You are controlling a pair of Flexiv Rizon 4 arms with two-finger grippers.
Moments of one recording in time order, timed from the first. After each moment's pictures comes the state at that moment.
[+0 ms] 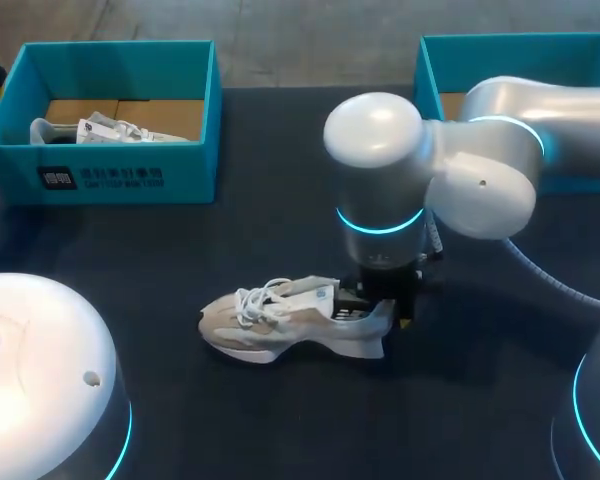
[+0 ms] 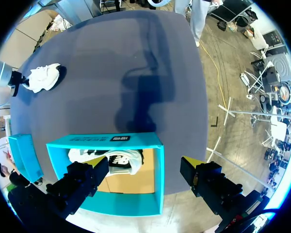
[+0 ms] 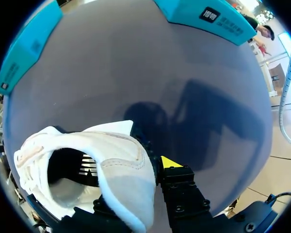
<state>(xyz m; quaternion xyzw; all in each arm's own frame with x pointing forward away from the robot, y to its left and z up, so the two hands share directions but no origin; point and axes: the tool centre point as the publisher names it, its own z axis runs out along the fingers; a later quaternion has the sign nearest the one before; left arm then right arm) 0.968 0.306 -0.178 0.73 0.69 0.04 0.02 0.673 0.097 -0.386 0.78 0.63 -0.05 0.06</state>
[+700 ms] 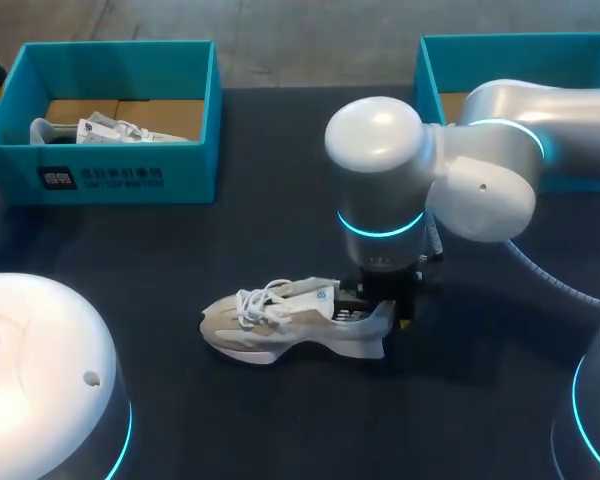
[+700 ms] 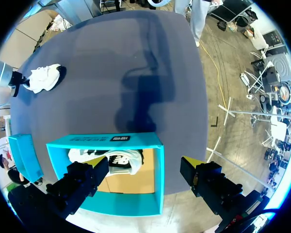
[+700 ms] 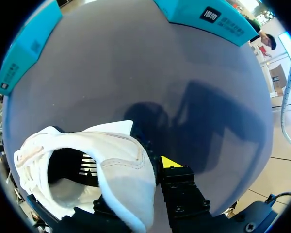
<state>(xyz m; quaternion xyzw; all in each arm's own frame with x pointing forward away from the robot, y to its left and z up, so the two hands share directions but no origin) 0.968 0.306 -0.178 0.73 0.69 0.04 0.02 0.675 0.097 -0.390 0.77 0.63 -0.05 0.07</state>
